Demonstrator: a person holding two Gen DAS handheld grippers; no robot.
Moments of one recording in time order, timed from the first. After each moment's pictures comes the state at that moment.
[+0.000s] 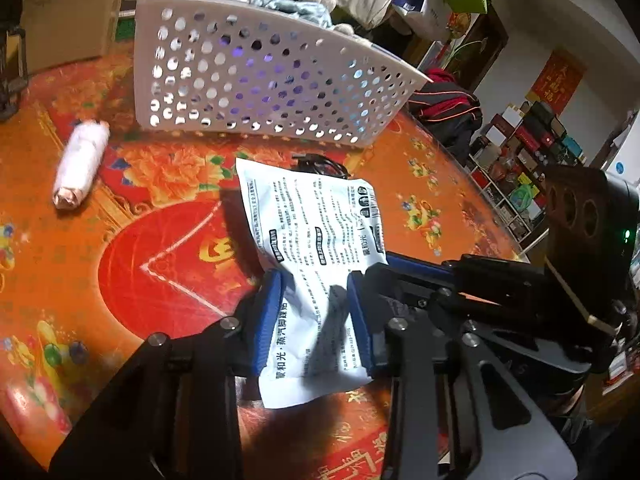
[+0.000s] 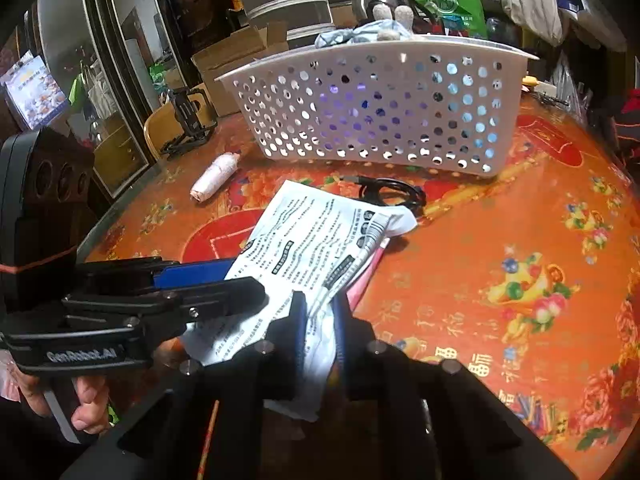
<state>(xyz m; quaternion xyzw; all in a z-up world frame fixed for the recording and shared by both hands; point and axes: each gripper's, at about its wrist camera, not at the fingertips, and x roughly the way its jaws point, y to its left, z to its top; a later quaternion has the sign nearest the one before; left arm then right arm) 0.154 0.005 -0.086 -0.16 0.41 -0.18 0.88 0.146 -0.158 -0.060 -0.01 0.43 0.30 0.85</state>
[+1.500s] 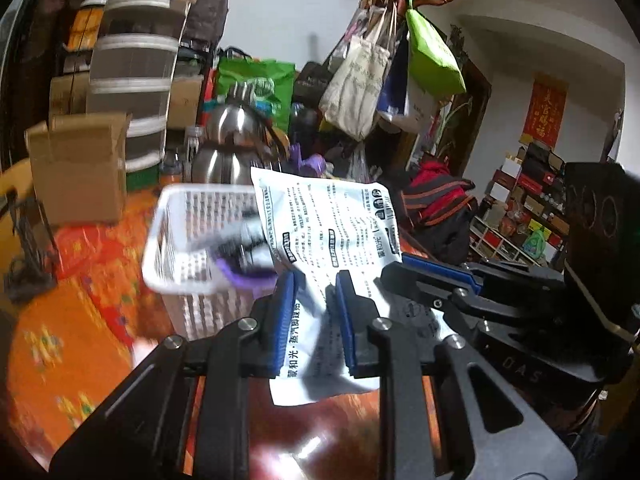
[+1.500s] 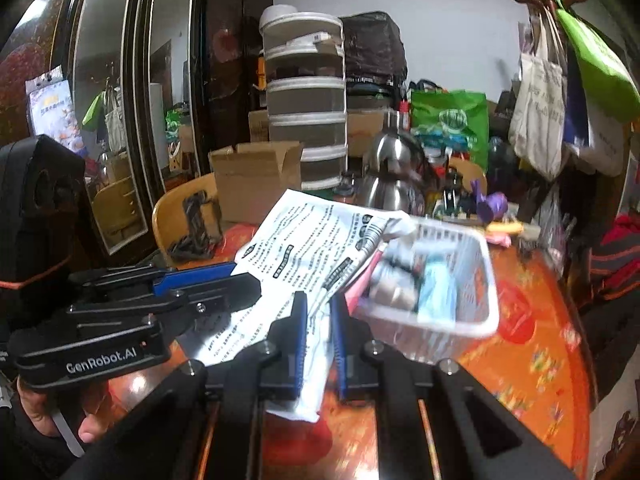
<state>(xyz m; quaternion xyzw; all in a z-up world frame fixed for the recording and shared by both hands) 0.172 0.021 0.081 -0.11 0.25 -0.14 0.95 0.184 -0.137 0.098 -0.06 0.27 0.30 0.91</state>
